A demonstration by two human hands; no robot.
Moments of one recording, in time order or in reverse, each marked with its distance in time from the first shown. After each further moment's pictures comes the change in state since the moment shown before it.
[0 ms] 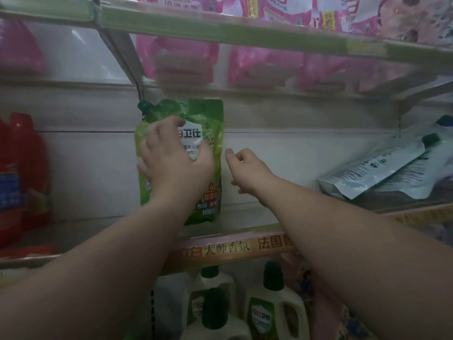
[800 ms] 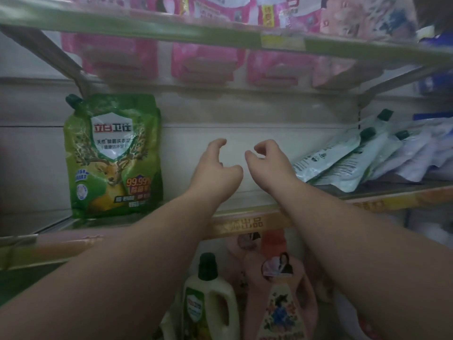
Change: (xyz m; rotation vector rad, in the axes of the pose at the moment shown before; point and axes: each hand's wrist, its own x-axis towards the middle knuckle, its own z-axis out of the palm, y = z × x) left_hand -0.080 0.122 0.128 -0.393 -0.529 -0.210; right_hand -0.024 0.096 -0.163 -0.041 0.234 -0.089
